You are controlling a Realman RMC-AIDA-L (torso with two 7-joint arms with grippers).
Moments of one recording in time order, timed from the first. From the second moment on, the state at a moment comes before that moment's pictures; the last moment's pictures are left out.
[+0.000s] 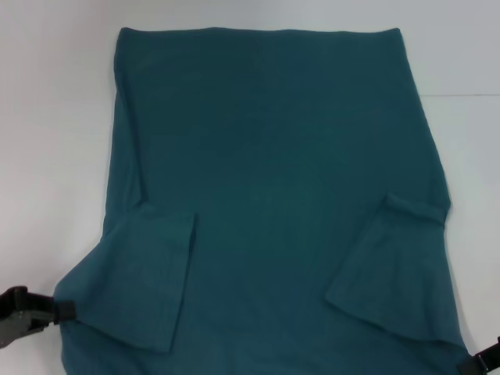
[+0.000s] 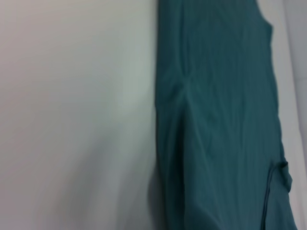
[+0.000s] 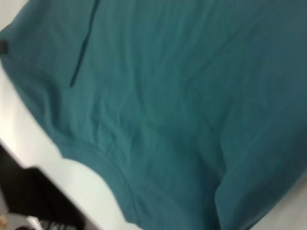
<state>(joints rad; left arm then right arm) -0.38 -2.05 0.33 0.83 2.44 1.74 -2.43 0.59 1.93 -0.71 -0.70 -2.58 -1.86 2.27</state>
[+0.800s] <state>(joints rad) -0.62 -2.01 0.36 0.68 2.43 1.50 -2.58 0.65 1.92 -0.45 -0.70 -2.40 -1.51 2.37</state>
